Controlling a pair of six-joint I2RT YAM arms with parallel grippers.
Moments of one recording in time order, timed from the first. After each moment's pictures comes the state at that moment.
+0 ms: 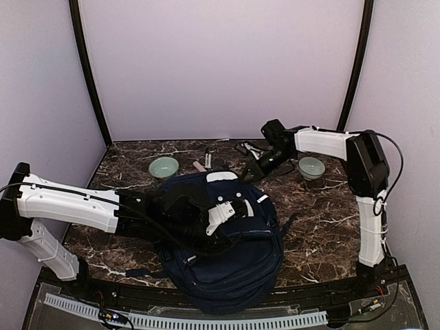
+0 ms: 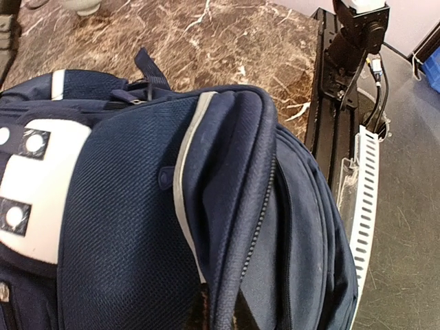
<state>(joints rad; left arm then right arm) -1.25 1.50 1.04 -0.29 0.04 -0.14 0.53 2.18 1.77 -0.72 -0.76 -0.24</state>
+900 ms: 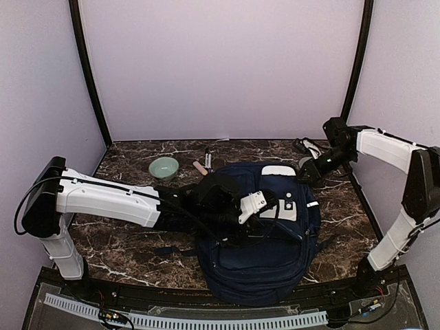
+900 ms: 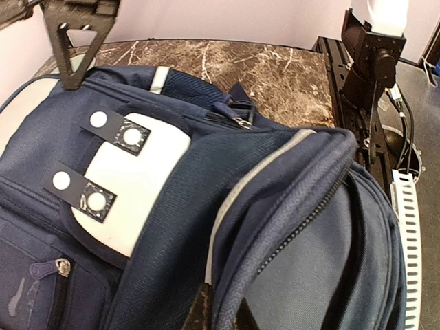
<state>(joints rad) -1.22 1.77 1.24 -0.06 0.04 0.11 0.21 1.63 1.27 -0.84 -0.58 -0.33</state>
